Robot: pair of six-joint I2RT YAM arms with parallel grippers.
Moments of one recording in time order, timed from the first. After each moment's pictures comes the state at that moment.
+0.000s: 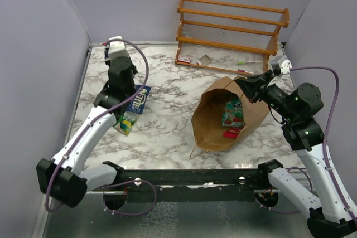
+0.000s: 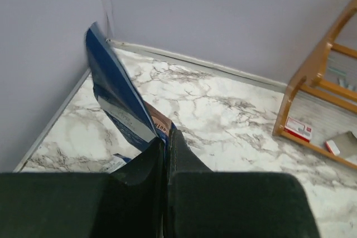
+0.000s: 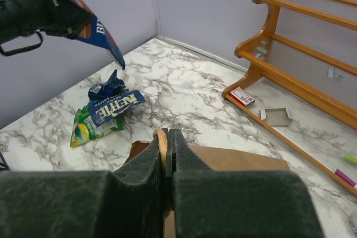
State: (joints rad) left arm -0.49 1.10 1.04 -0.04 -0.73 -0.14; right arm 0.30 0.73 0.97 -0.13 -0.44 0.12
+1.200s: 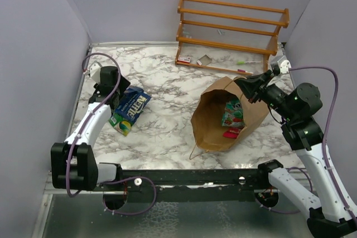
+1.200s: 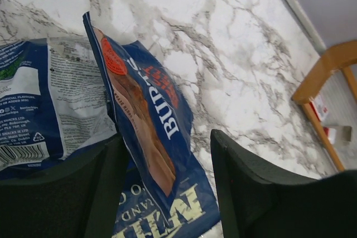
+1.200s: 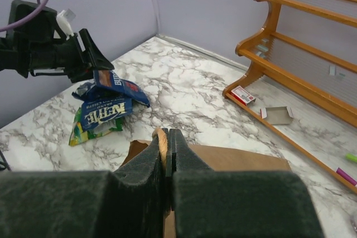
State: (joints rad) left arm -0.07 1.30 0.88 -0.20 -0.32 -0.82; right arm 0.30 0.74 0.97 -0.13 -0.44 0.12
